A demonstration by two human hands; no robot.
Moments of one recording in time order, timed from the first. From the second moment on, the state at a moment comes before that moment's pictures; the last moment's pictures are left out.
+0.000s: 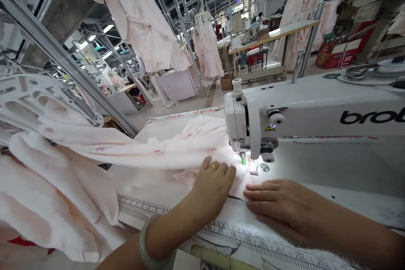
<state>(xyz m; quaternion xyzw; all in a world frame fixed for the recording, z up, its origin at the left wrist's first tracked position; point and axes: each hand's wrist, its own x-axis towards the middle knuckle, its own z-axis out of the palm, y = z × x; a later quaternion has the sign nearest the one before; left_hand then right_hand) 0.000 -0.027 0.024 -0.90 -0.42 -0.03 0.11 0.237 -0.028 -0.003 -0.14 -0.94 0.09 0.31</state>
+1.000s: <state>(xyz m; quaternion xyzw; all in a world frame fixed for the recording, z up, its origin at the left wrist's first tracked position) -0.007 -0.002 0.004 -0.96 -0.26 -0.06 0.10 0.265 0.004 -0.006 -0.23 -0.93 0.13 0.25</state>
